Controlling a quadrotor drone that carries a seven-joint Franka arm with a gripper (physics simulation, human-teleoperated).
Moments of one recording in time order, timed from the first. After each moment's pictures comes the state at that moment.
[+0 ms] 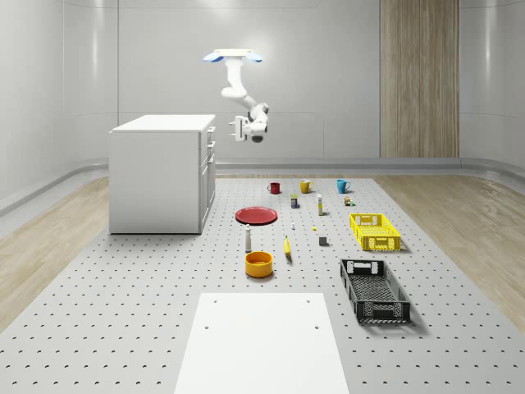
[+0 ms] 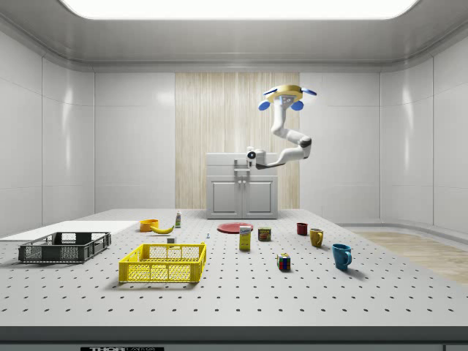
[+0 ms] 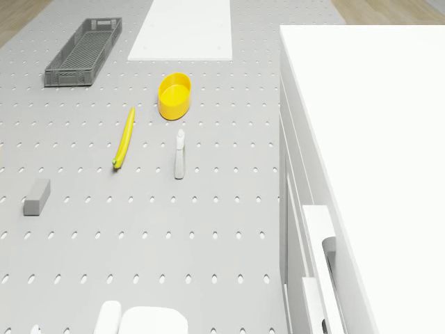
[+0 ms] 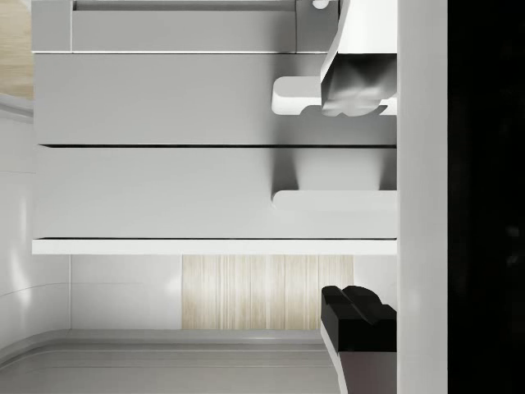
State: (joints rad) arm 0.66 -1.12 -0.87 -2.46 0.81 1.72 0.81
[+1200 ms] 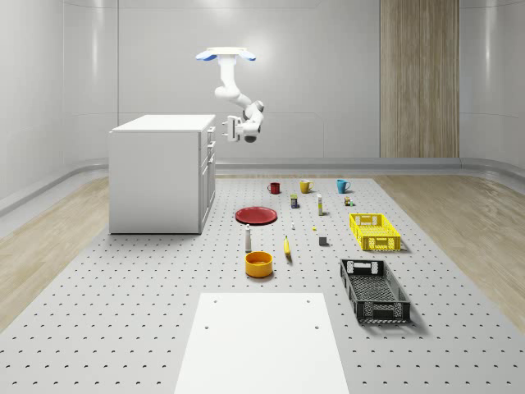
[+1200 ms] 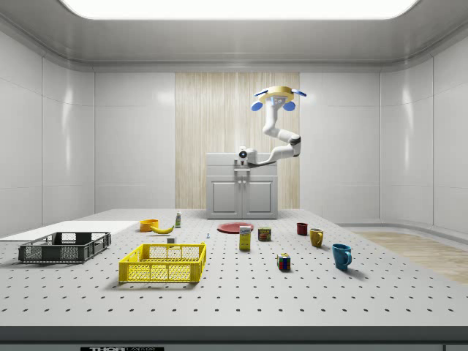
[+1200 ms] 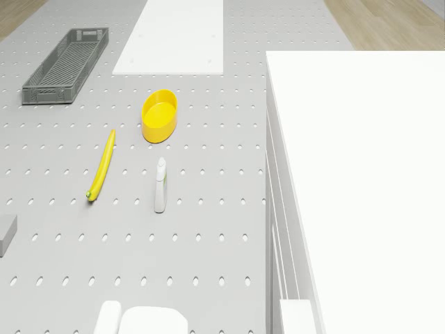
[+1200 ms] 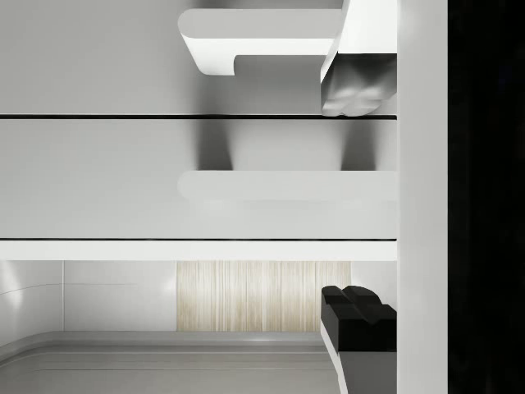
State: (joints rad) arm 0.70 -1.16 -0.88 -2.46 0.77 1.76 0.84
